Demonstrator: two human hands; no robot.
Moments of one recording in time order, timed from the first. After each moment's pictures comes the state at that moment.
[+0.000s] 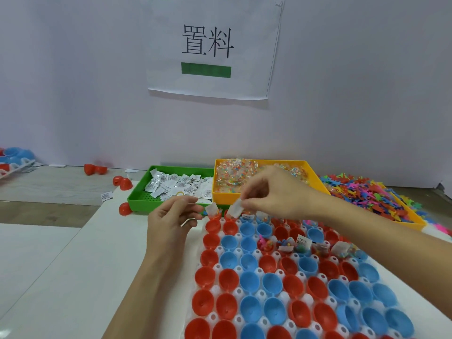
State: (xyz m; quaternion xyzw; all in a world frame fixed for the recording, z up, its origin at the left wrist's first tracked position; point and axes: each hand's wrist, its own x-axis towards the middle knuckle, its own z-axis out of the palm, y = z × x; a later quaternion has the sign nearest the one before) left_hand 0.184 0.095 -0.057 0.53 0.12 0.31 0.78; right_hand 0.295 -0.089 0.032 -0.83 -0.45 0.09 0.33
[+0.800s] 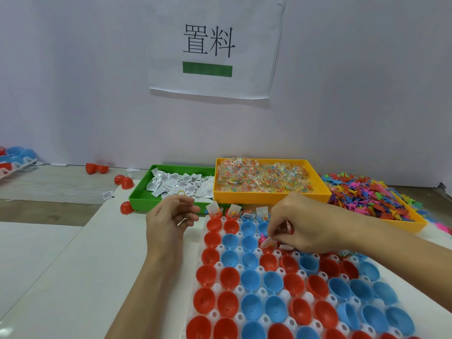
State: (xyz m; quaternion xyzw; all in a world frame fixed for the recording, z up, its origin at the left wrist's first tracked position) left_hand 0.186 0.096 -0.059 0.51 0.15 0.33 0.78; right_hand 0.278 -0.136 0.024 -0.83 -0.55 0.06 0.10
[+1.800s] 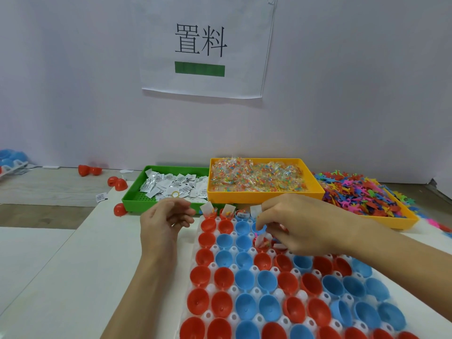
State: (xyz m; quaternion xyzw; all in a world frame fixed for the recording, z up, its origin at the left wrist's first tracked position) left_hand 0.189 0.096 -0.066 0.53 0.14 0.35 0.76; right_hand 0.273 -0.138 0.024 -0.83 -0.56 -0.01 0.01
